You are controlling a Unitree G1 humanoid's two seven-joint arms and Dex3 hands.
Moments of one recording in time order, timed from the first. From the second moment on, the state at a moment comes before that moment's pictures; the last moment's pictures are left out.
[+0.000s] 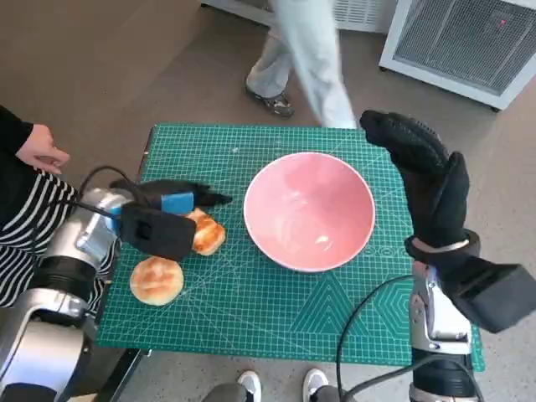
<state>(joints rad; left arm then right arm) -0.87 0.59 -0.44 1.05 0.58 -0.54 -0.46 -0.45 -0.14 -0.09 0.13 0.24 -0.44 0.34</state>
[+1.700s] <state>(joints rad) -1.04 0.56 -0.18 0.49 0.24 -0.63 -0.37 -0.43 -0.13 -0.10 0.11 0.24 -0.43 0.34</state>
